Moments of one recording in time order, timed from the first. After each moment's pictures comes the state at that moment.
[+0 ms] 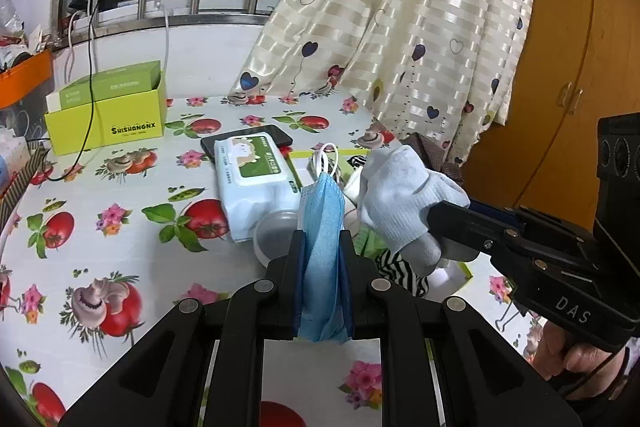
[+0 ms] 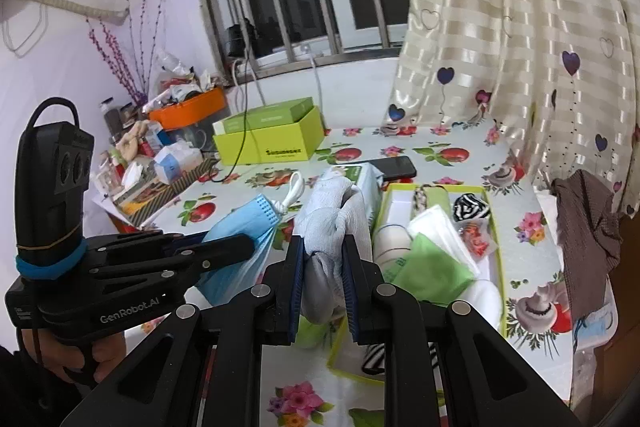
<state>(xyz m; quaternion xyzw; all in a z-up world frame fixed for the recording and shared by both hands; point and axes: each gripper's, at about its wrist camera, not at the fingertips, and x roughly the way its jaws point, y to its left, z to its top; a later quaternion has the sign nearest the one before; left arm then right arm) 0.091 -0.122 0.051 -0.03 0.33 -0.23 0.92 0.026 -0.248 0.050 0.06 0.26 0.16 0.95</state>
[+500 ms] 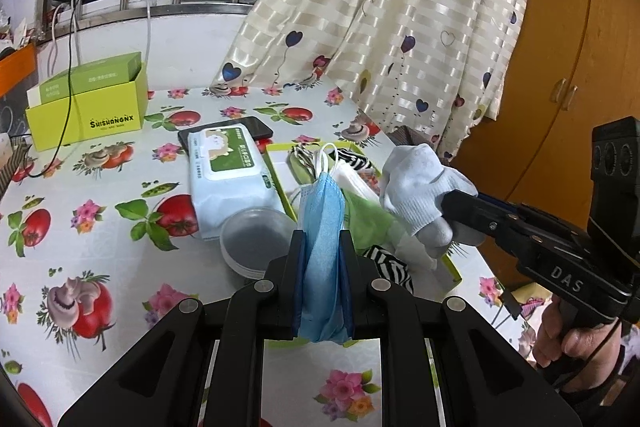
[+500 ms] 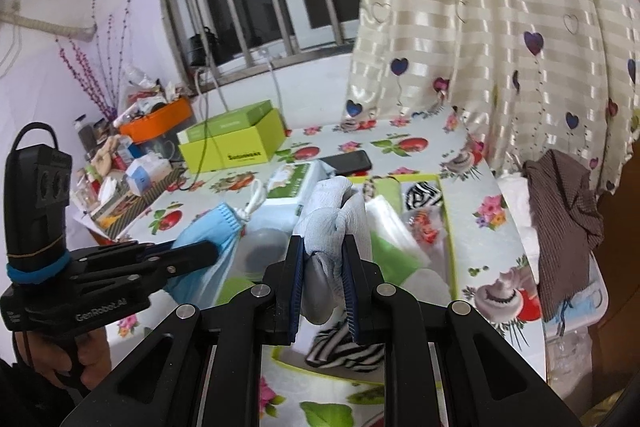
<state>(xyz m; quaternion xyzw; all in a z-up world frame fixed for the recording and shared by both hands) 0.100 -0.146 0.042 -0.03 0.34 -0.25 0.91 0.030 -0.295 0.040 0.09 0.27 0.11 0.95</state>
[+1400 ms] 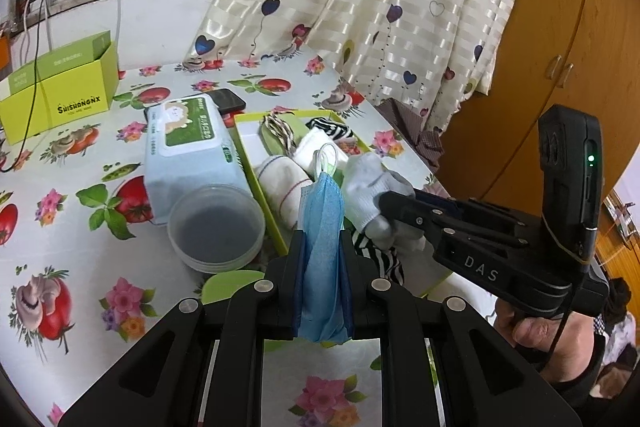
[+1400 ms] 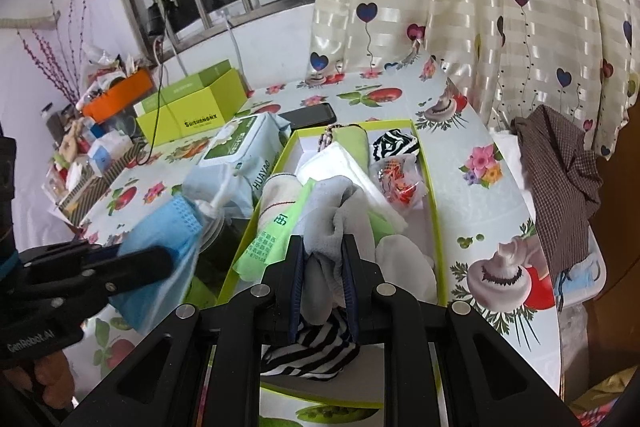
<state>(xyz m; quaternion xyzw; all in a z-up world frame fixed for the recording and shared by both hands) 0.115 -0.180 0.015 -0.02 0.38 -0.27 0.88 0.075 -0.313 -0.016 0.09 0.33 0.08 0.93</state>
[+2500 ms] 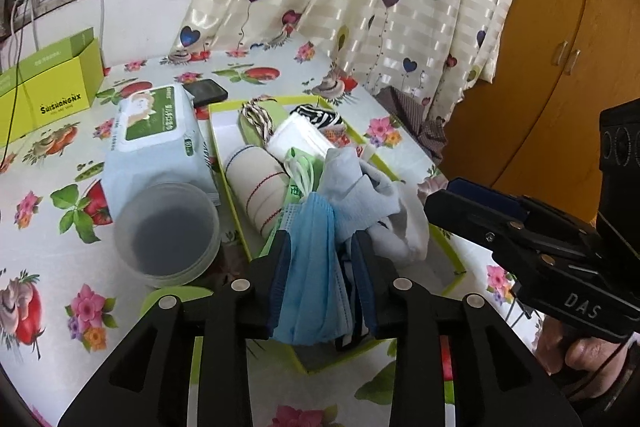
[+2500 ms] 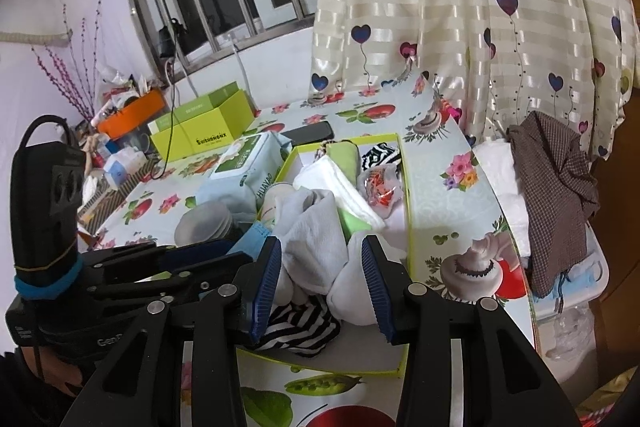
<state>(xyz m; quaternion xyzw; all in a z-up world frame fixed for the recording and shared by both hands) 0.122 -0.212 -0.002 -0.01 0.38 -0.26 0.89 0.039 -0.338 -0.001 0.11 0.30 0.09 0.94</state>
